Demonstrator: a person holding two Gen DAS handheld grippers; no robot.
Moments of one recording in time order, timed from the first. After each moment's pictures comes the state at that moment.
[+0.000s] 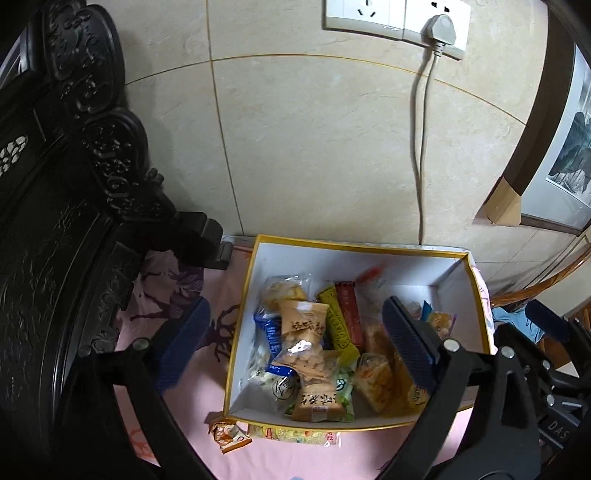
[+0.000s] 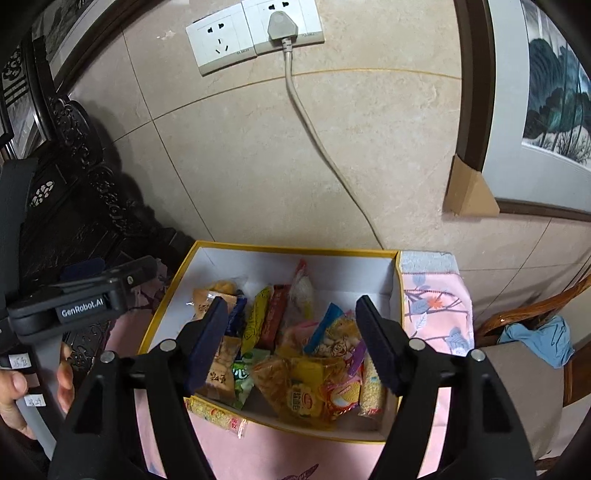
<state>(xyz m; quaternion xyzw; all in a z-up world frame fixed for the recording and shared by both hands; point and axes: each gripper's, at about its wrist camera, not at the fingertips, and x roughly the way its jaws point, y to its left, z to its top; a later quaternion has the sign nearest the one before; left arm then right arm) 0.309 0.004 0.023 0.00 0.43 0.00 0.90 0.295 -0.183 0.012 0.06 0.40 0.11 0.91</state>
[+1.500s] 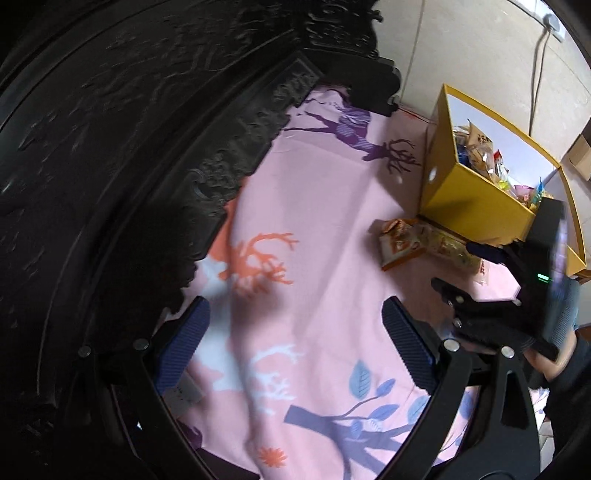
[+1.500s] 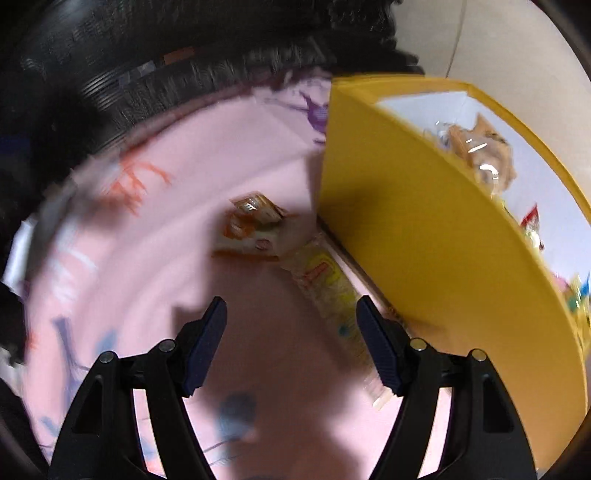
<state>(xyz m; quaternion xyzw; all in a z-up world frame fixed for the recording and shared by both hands) 0.091 0.176 -0.070 -0.07 0.53 0.16 0.83 0.234 0.021 -0.193 -0.24 0.44 0.36 0.79</state>
